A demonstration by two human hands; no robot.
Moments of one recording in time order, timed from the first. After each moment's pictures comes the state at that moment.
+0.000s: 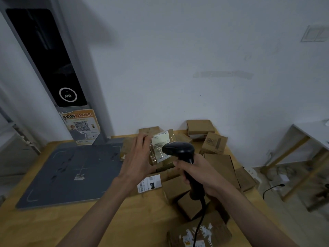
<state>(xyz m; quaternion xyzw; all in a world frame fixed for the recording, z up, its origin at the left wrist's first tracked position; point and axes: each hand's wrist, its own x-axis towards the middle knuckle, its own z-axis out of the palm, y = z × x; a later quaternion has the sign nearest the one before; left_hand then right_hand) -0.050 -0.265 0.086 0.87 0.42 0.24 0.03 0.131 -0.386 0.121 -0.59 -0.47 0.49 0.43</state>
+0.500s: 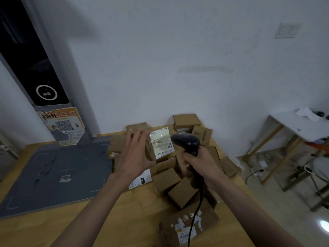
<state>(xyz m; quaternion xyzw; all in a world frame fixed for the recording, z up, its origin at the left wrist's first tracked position) -0.037 -0.274 0.091 0.88 0.40 0.25 0.06 0.147 -0.412 0.115 -0.66 -0.39 0.42 0.49</state>
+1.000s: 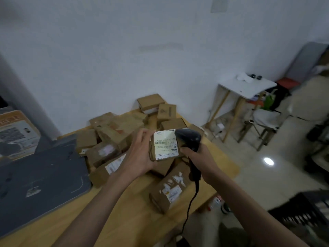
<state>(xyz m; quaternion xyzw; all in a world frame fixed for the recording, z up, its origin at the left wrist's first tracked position) -0.030 -0.350 0.069 0.94 0.21 0.16 0.23 0.102 -0.517 0.076 -0.76 -0.19 0.28 0.56</state>
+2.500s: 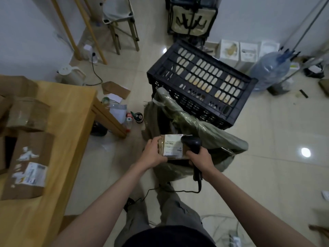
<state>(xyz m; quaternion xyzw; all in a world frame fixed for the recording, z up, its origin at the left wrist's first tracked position) 0.097 -0.840 -0.165 0.86 0.02 -0.36 0.37 0.052 -1.036 -0.145 -0.73 0.36 0.22 0.54</state>
